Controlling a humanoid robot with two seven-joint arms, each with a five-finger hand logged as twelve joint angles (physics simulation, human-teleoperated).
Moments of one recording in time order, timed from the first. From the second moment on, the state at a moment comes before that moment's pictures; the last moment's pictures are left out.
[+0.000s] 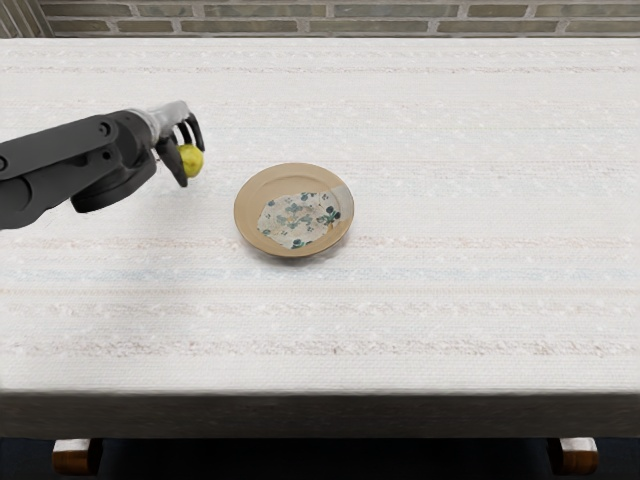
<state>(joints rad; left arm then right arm) -1.29 0.43 -0.09 -1.11 1.04 0.03 0.61 -0.05 0.00 0.03 0.08 0.08 0.18 -0.22</state>
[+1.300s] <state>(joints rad) -1.32 0.19 -0.13 -1.13 1.02 -0.01 0.61 -0.05 0.00 0.03 0.08 0.08 0.19 -0.22</state>
